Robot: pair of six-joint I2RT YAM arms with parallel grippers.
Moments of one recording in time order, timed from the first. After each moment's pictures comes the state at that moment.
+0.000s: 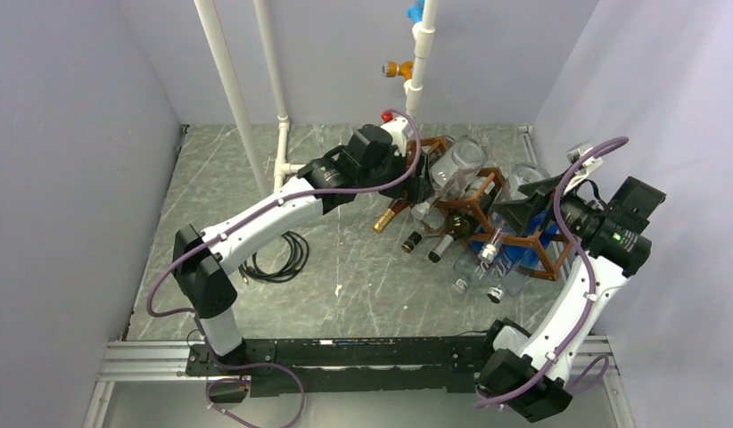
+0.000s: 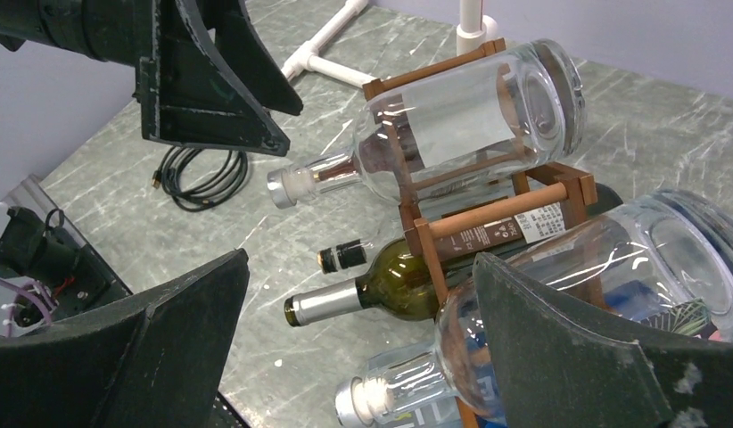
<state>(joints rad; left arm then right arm) -0.87 1.73 1.72 -0.44 0.10 -0.49 -0.68 0.95 1.29 -1.05 -1.31 -0.48</state>
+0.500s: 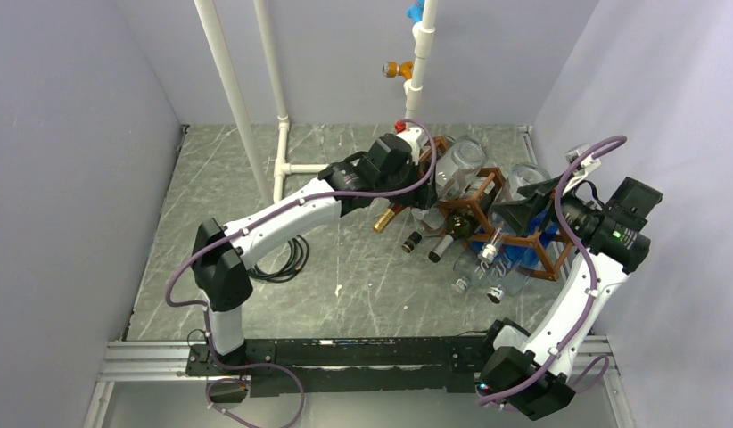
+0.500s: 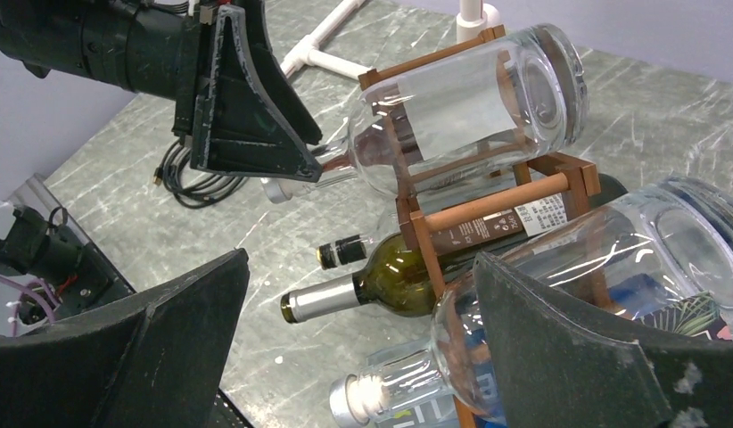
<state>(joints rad) -0.92 1.83 1.77 -0.49 0.03 -0.53 -0.68 0.97 1.26 -1.05 -1.31 -0.50</state>
